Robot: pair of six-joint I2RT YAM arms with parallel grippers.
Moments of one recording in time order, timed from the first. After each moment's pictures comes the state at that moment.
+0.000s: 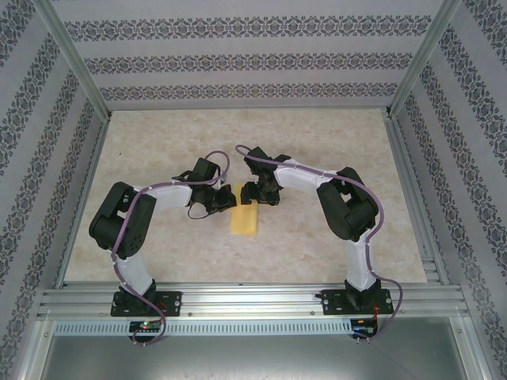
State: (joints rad) left arm -0.45 1.79 0.95 -0.21 0.51 -0.75; right arm 0.65 2.06 1.44 -0.71 -0.16 0.56
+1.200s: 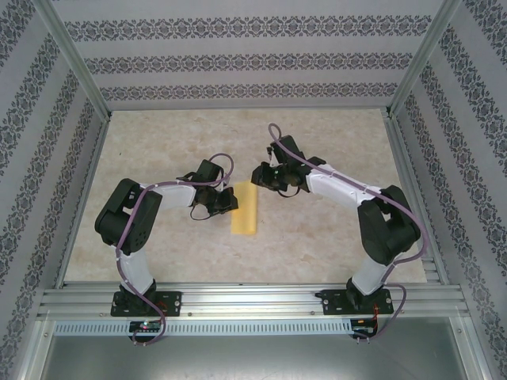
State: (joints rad) left arm -0.47 1.84 0.96 -0.20 0.50 -0.72; right arm 0.57 1.74 1.19 -0.35 -0.35 0.73
